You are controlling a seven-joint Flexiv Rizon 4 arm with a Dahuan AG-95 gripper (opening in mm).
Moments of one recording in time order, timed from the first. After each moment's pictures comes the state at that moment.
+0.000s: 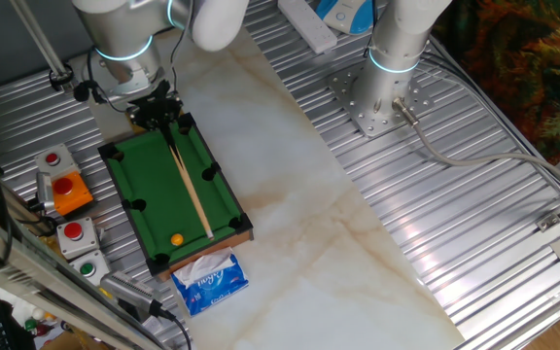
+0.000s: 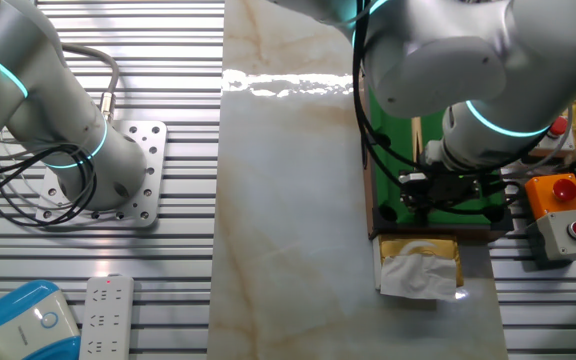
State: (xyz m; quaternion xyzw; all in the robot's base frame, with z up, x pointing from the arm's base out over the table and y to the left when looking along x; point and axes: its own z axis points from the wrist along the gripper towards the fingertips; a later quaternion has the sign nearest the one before) arm 0.581 -0.100 0.092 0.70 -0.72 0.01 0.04
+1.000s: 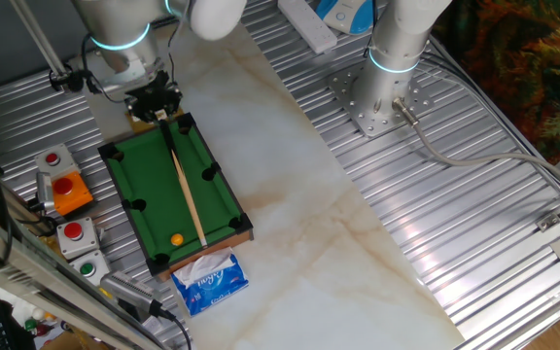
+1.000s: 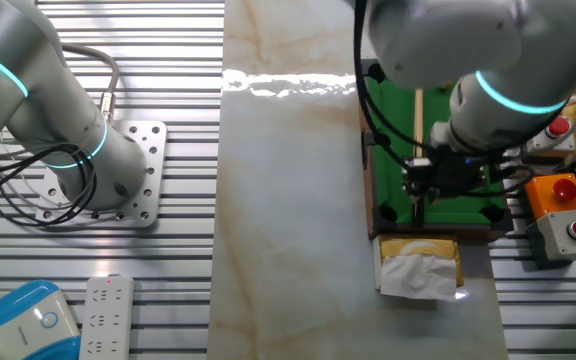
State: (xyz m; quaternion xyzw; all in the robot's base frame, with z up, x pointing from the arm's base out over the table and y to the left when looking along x) arm 0.574 -0.095 0.138 0.67 -0.74 0.01 0.04
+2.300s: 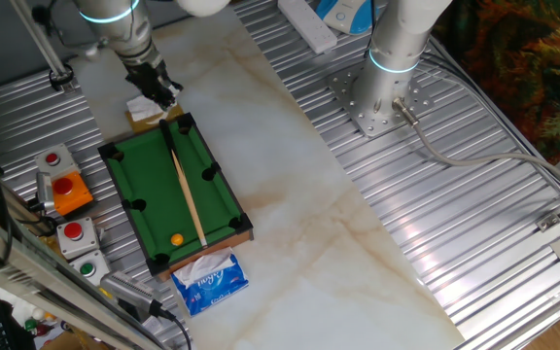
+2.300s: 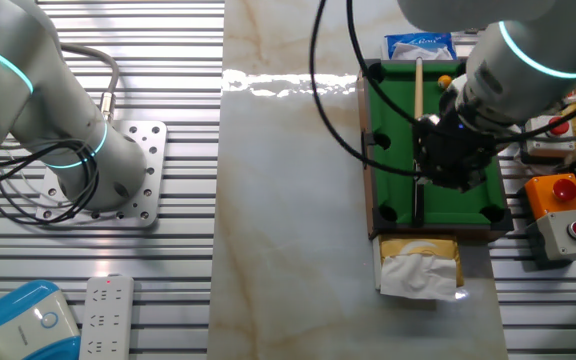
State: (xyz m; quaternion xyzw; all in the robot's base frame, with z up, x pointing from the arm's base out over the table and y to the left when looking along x) arm 0.560 -0.084 0.188 0.20 -0.98 0.00 0.05
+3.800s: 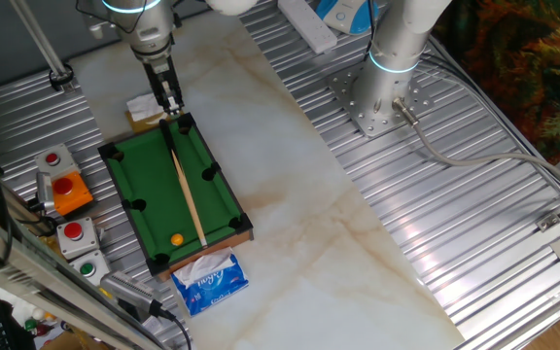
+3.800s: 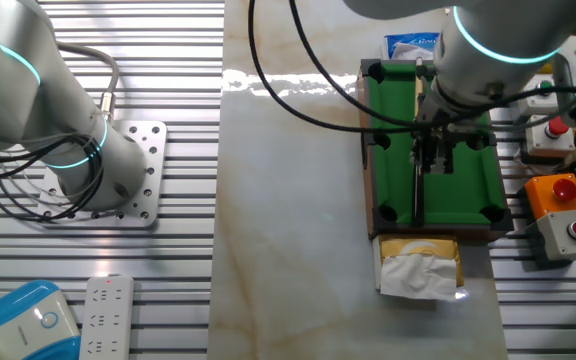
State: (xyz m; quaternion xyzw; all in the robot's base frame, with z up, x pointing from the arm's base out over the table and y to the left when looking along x) arm 0.554 -0.055 0.189 -0.03 -1.00 -0.02 0.01
